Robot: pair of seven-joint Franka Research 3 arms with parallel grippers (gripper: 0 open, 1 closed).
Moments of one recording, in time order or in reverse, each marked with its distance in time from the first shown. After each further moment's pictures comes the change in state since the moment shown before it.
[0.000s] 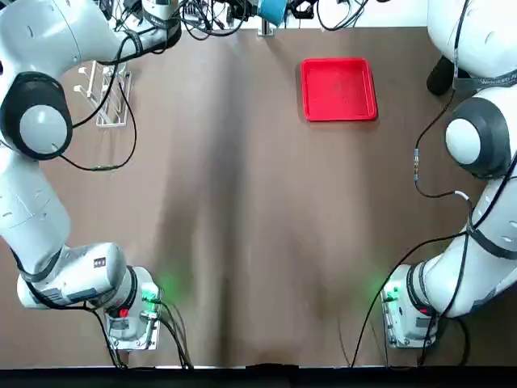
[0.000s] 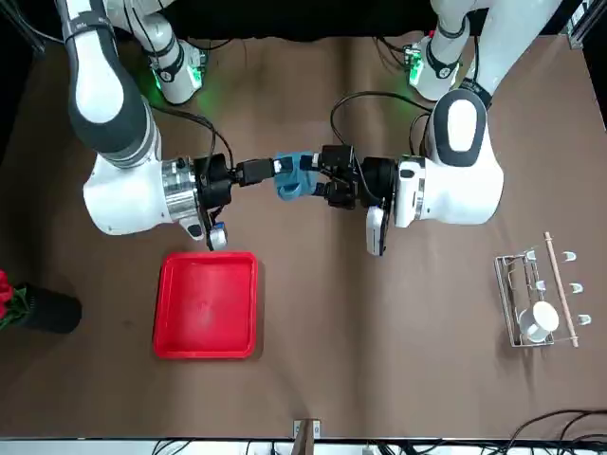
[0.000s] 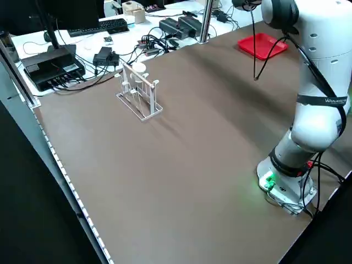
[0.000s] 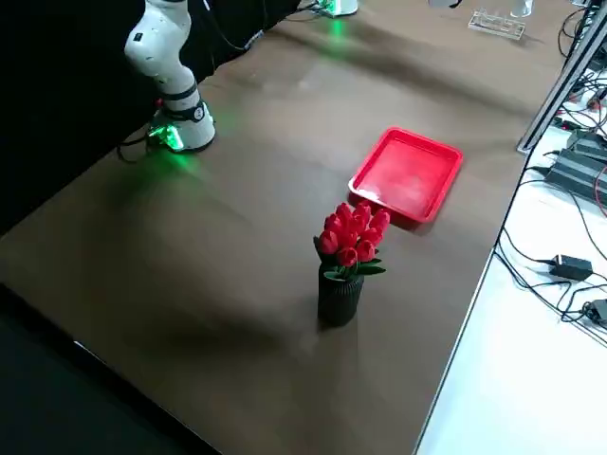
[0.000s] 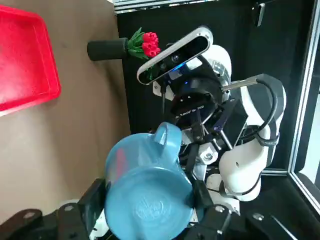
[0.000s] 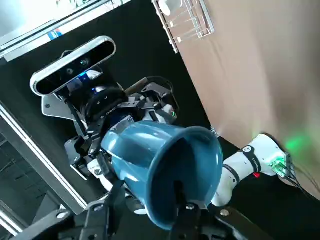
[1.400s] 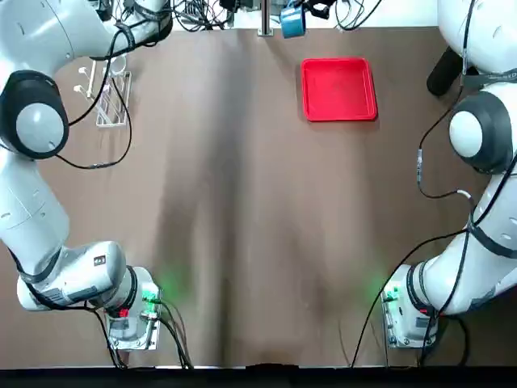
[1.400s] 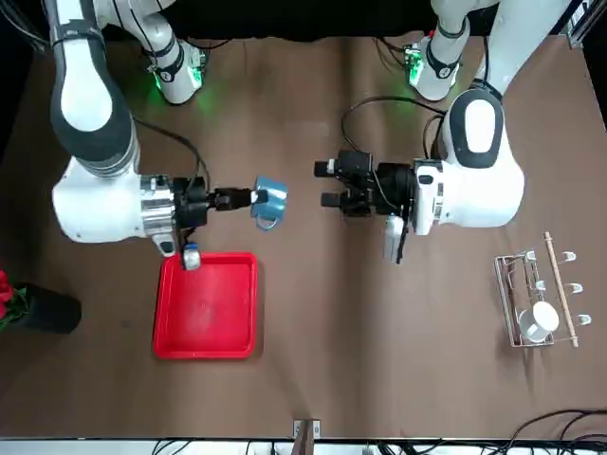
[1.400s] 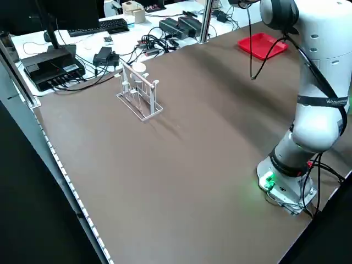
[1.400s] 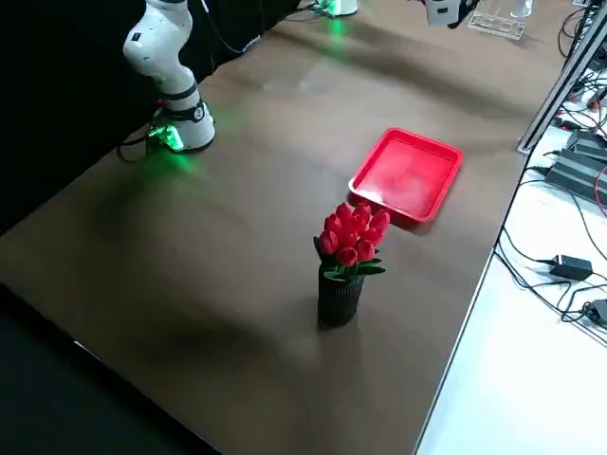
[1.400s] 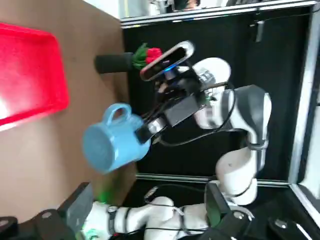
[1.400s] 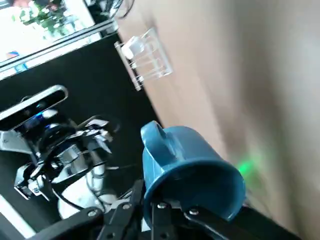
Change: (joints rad) left arm 0.053 -0.012 -0.001 0.017 0.071 -0.001 -0.055; right arm -0.074 0.001 -0.028 0.001 -0.242 0.019 0.017
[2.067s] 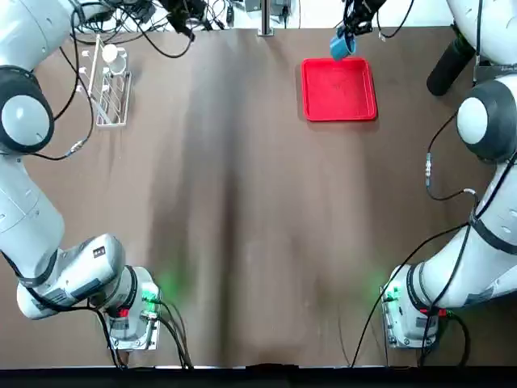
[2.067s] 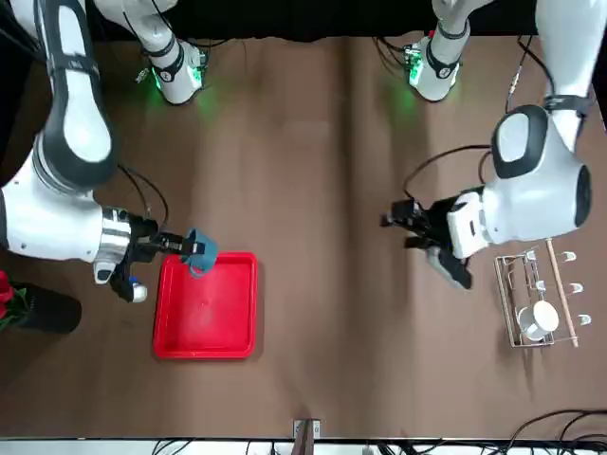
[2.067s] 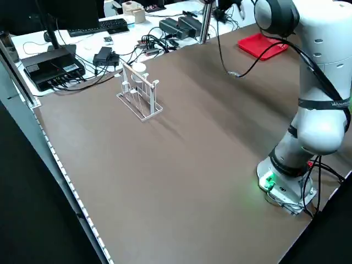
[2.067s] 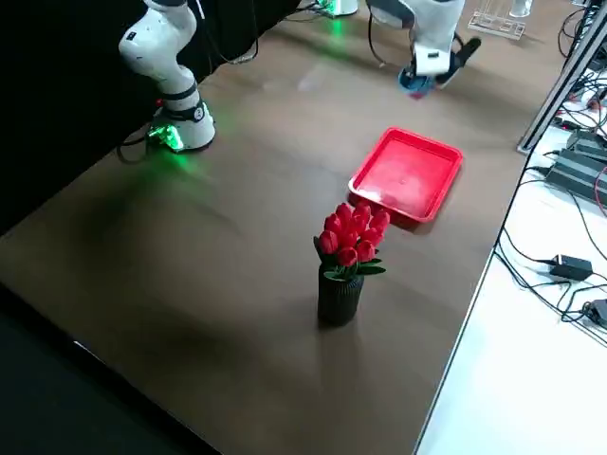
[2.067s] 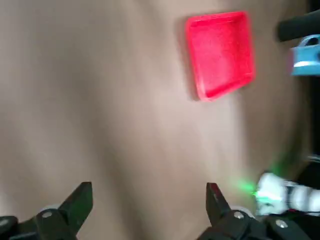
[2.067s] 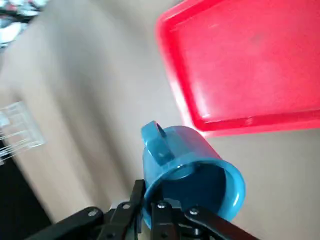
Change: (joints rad) left arm 0.172 -0.009 -0.001 -0.013 0.769 -0.151 -0.143; right arm -0.120 0.023 -0.003 -0.007 -0.535 0.049 0.004
